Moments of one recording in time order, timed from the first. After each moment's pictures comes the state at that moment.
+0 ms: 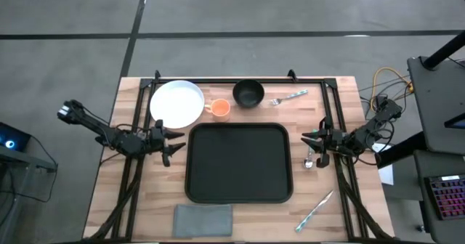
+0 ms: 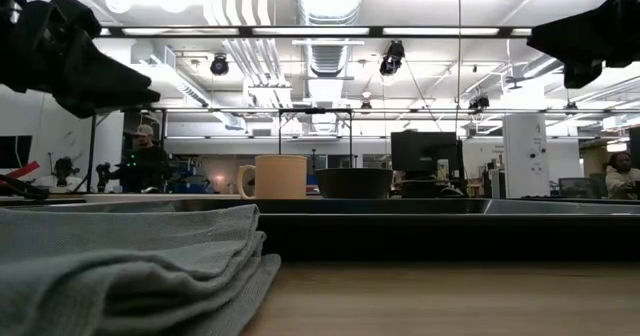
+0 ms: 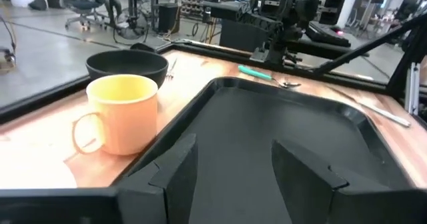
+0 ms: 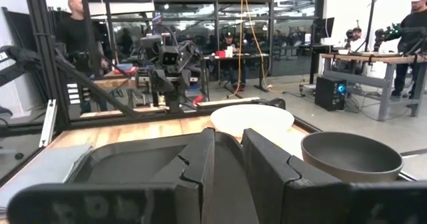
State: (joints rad) left arm -0.47 0.34 0.05 0.08 -0.74 -0.26; right arm 0.69 0.02 0.01 0.16 0.89 -0.04
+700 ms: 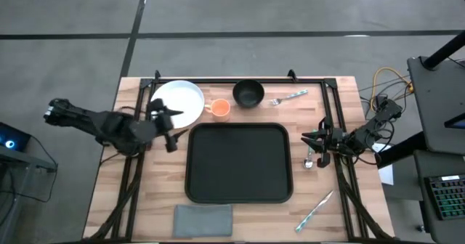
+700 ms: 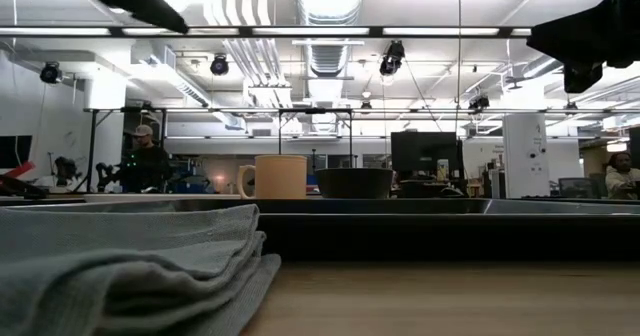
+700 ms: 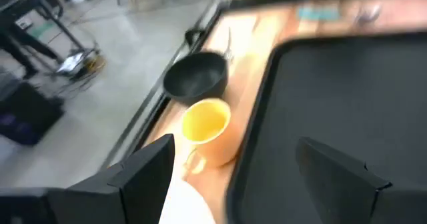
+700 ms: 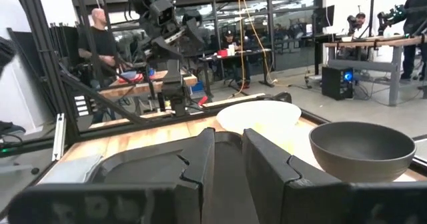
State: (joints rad) left arm -0.25 0.86 0.85 -0.65 -0.70 -0.05; right arm 0.69 0.03 0.01 0.17 0.89 0.05
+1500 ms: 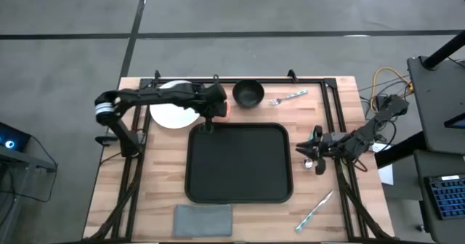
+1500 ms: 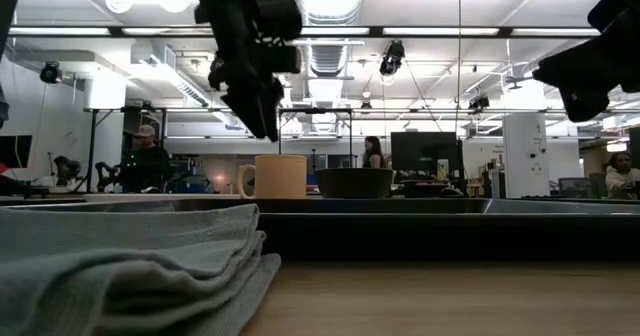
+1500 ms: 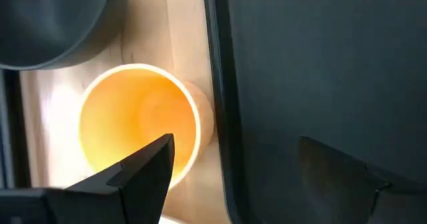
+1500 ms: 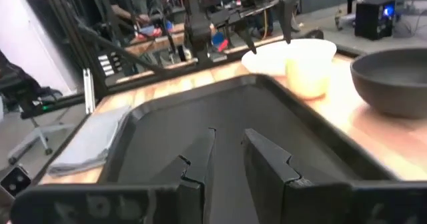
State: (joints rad) left arm 0.33 1.65 1.31 -0.81 0.02 0.45; right arm 0.69 0.21 0.01 0.06 0.78 0.38
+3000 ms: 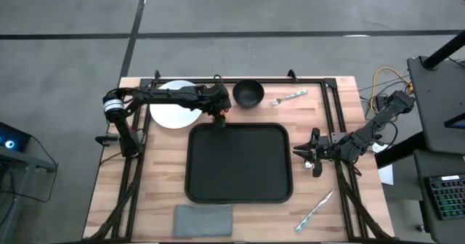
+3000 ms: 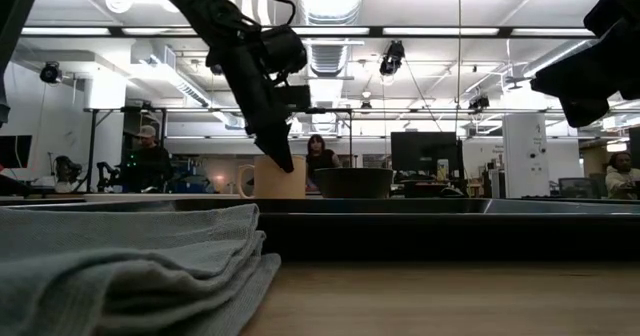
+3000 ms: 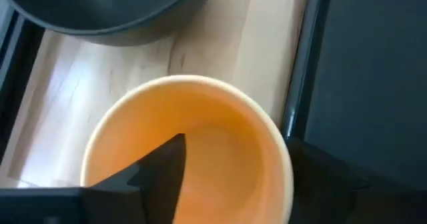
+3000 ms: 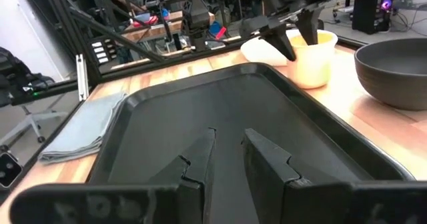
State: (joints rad) left arm 0.39 1.74 1.18 -0.47 -0.03 0.18; right arm 0.69 0.38 0.01 0.18 0.78 0.39
